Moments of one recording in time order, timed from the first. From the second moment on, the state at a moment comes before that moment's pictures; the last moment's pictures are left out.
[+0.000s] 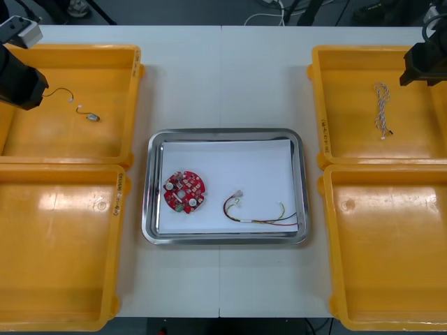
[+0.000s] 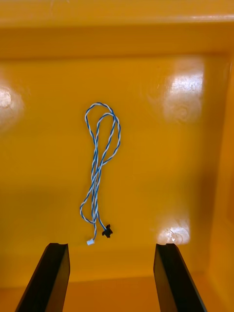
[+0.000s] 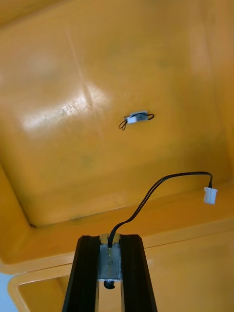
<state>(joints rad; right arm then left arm) -1.14 -0.58 -0.30 -0.81 -0.25 1.56 1.75 -0.76 0.65 0.18 -1.65 0.53 1.91 -1.79</state>
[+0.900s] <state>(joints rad) -1.20 -0.57 -0.31 -0.49 -0.29 1.17 1.71 -0.75 0.53 -0.13 -1.83 0.50 1.91 -1.42</state>
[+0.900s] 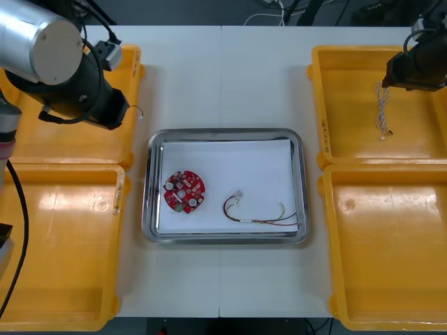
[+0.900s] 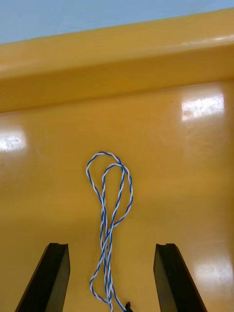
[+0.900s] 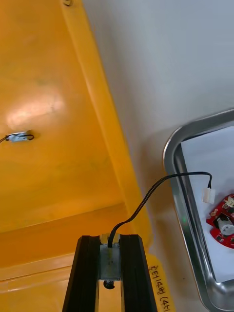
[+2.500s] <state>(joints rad) -1.21 -0.54 -0.31 -0.26 -0.30 1.01 1.71 -0.76 0.45 -0.49 -1.60 0.49 1.60 -1.14</state>
